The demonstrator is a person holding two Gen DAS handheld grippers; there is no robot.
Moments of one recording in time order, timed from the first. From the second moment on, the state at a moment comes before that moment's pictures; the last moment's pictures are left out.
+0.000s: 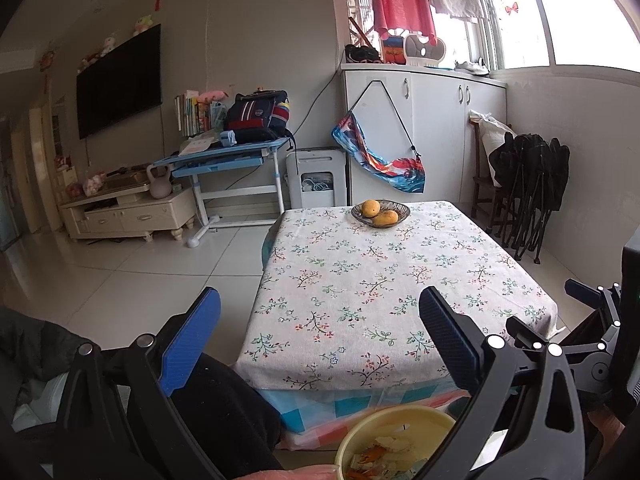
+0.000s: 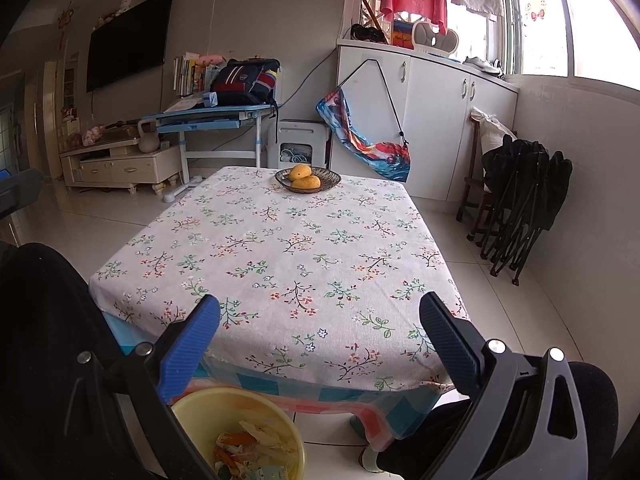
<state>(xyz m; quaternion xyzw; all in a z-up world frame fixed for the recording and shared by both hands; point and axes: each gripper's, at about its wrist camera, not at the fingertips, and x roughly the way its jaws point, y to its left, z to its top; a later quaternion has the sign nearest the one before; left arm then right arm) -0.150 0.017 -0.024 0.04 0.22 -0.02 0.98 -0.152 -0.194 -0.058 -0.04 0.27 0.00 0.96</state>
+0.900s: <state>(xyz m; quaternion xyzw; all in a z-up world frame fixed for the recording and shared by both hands) -0.173 0.015 0.003 0.04 0.20 -0.03 0.98 -0.165 -0.198 -0.025 -0.01 0.29 -0.02 0.96</state>
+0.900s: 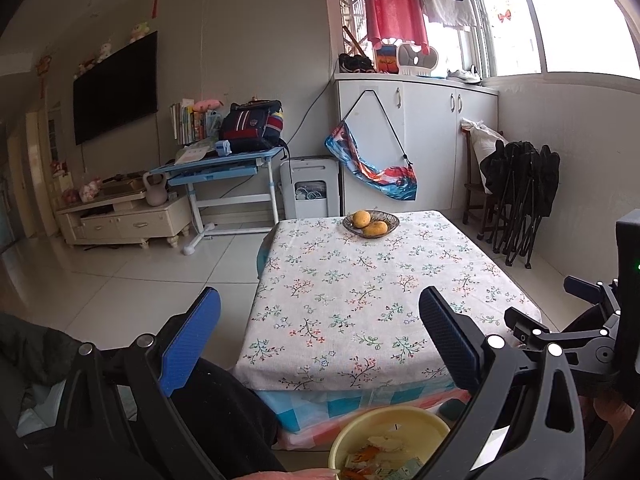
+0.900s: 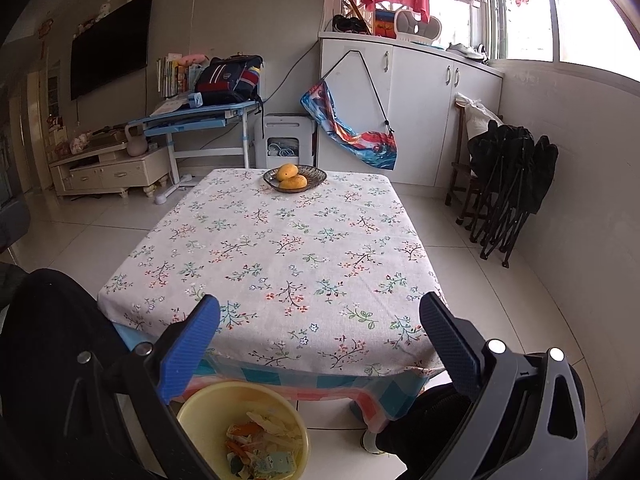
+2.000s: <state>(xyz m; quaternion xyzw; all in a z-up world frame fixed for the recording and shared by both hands) -0.179 0.010 0.013 0.04 0.20 -0.03 0.98 -0.172 -0.191 -0.015 -0.02 0.27 -0.01 0.96</state>
